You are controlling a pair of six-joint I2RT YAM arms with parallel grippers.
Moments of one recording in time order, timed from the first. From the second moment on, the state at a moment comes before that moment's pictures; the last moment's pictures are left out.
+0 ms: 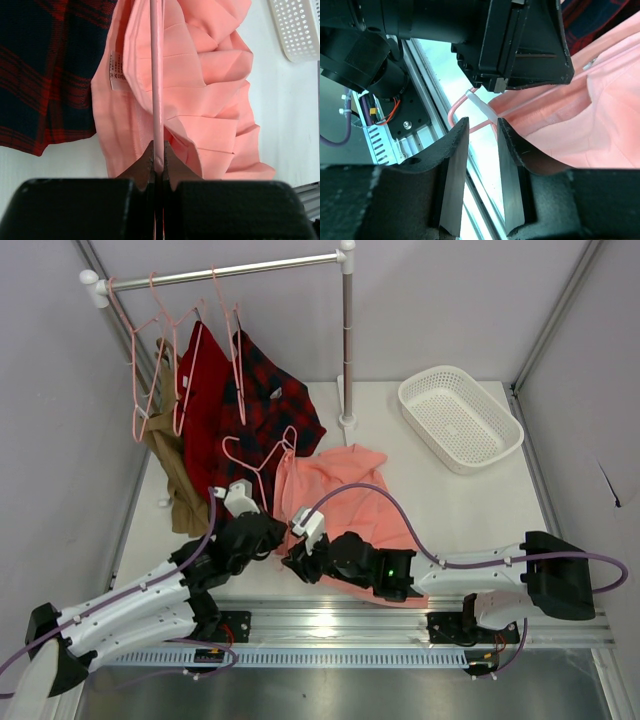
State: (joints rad) left arm -0.94 0.75 0.52 -0.40 -0.49 -1.01; right arm 1.38 1.38 0.78 0.33 0.23 0.25
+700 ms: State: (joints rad) left arm -0.94 0.72 0.54 -0.41 -0.47 -1.01; right arm 1.40 1.49 0.84 0.36 0.33 0.19
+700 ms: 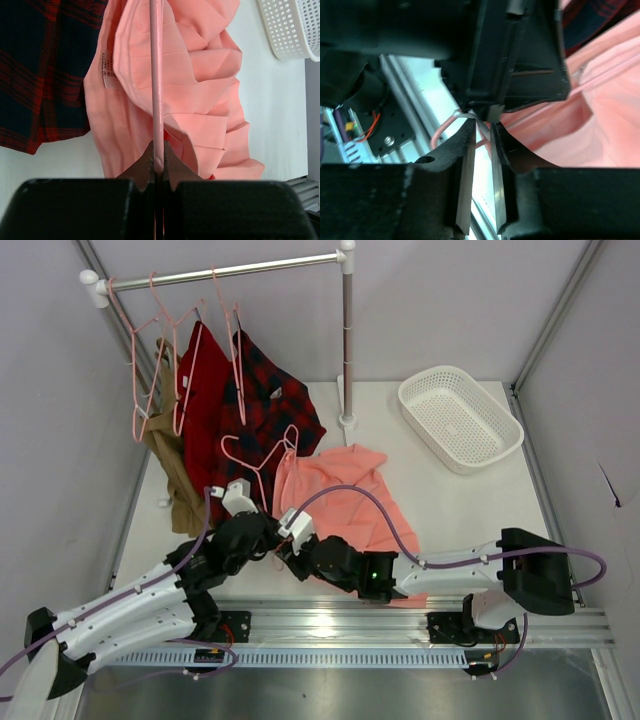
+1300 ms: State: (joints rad) left arm -0.94 0.66 0.56 -0.48 -0.47 -1.02; right arm 1.38 1.52 0.92 0.28 0.52 0.38
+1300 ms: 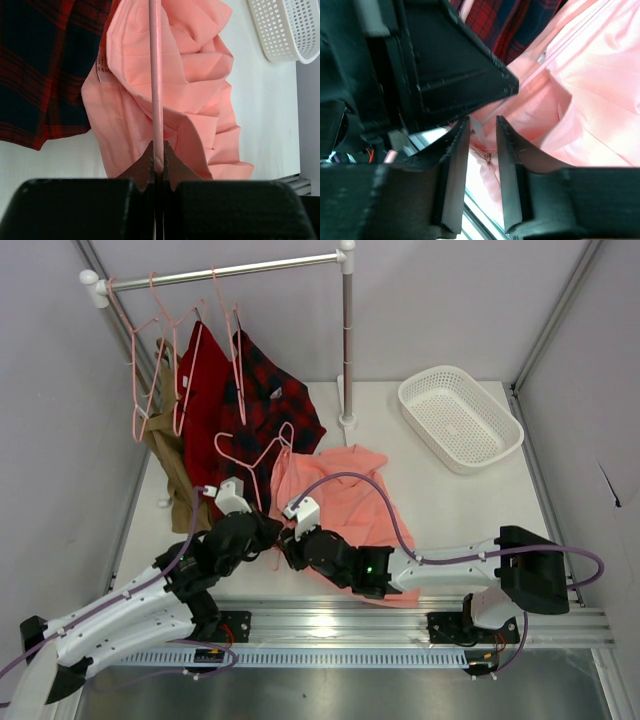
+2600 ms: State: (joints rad) left arm -0.92 1.19 1.63 -1.08 -0.32 -0.38; right arm 1.10 0.98 1.10 -0.24 0.61 0.66
